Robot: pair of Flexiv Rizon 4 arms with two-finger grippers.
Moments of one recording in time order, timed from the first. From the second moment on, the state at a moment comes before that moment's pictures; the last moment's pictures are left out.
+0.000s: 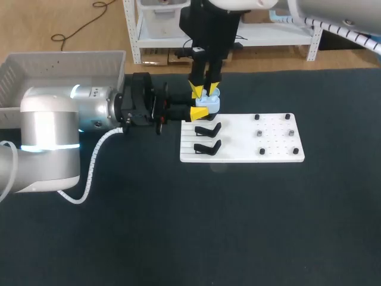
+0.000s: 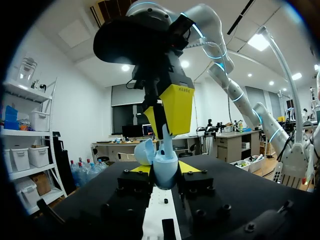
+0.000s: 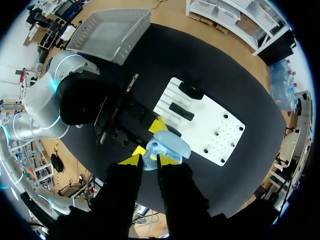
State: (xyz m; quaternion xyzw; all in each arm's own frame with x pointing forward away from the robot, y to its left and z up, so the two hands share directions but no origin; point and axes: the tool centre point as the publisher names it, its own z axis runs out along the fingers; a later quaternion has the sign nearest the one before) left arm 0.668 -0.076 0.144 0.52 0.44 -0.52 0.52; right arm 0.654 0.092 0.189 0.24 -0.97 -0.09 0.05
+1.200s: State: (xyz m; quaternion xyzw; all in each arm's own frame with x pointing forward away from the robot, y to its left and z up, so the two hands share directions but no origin) left arm 0.668 -0.076 0.143 0.52 0.44 -0.52 0.52; right arm 0.660 0.091 0.178 0.23 -0.97 -0.08 0.05
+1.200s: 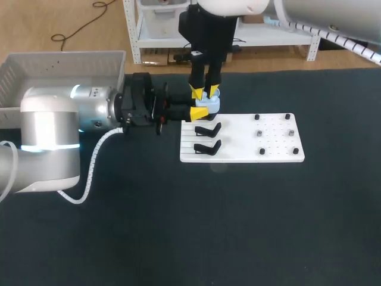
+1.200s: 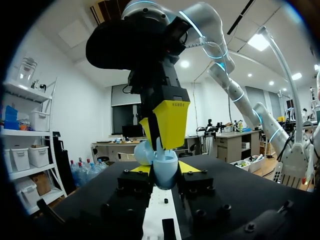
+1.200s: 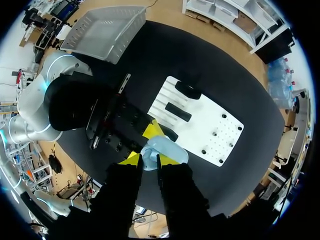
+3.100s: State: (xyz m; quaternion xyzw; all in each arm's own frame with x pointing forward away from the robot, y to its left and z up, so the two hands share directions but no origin) left arm 0.668 -0.076 0.143 0.52 0.44 -0.52 0.52; right arm 0.692 0.034 0.164 0.03 -0.99 -0.09 0.02
